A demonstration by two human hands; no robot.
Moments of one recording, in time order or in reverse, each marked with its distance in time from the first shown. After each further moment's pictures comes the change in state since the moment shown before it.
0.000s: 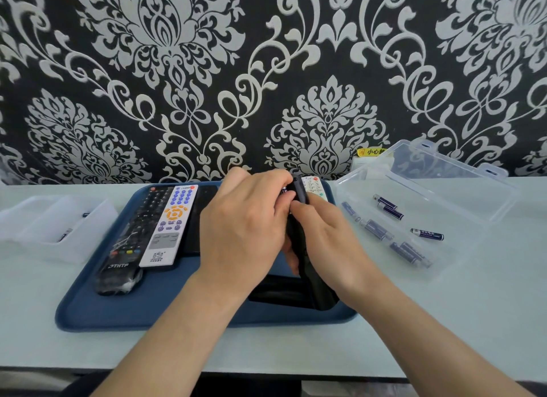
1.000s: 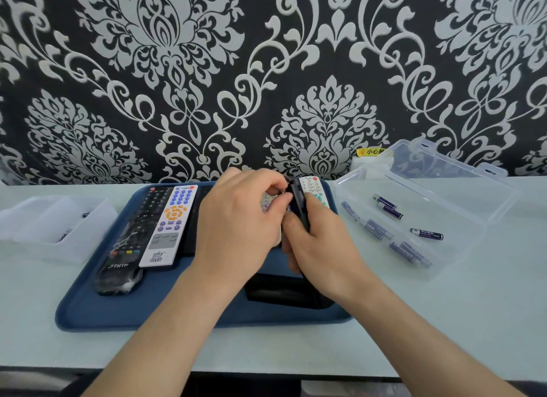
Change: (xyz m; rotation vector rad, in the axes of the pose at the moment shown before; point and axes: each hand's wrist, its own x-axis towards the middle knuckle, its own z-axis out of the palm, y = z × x) left_hand 0.006 -0.006 -0.001 -0.137 -0.135 -0.162; right_hand 0.003 0.011 0.004 -0.344 0.098 -0.089
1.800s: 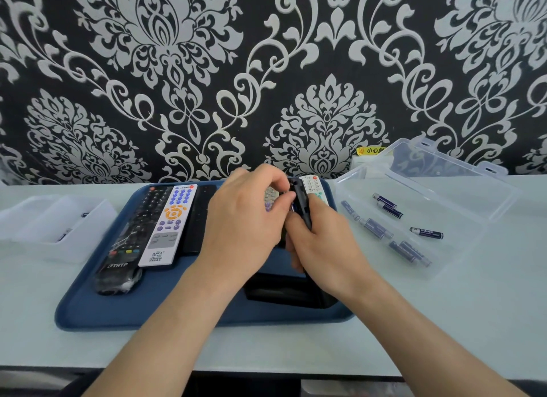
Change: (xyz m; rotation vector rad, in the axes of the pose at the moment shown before) left_hand 0.002 0.002 0.006 -0.053 -0.011 -0.010; right_hand 0.002 0.004 -0.004 -0.047 0.016 0.031
